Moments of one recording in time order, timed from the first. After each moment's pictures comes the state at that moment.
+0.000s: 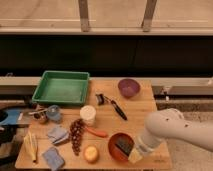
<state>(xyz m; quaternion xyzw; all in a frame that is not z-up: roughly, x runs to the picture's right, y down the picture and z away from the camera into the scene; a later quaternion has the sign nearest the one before) 0.133 0.296 0.646 -0.41 0.01 0.35 0.84</state>
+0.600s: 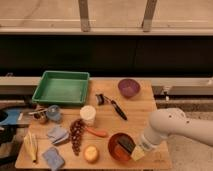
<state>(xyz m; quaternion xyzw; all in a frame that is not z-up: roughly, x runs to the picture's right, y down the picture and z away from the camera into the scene) 0.162 0.291 0.672 -0.42 0.01 0.37 0.83</state>
